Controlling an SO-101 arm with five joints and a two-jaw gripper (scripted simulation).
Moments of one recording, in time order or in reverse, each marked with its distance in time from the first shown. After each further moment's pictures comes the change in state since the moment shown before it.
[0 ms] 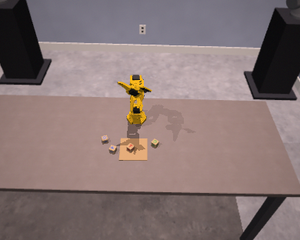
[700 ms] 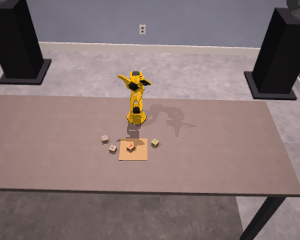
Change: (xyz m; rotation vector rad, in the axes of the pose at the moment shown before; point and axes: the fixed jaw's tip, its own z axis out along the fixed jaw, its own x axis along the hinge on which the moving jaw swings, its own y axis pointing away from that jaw) arm -0.011 -0.009 -0.027 0.080 -0.095 0.000
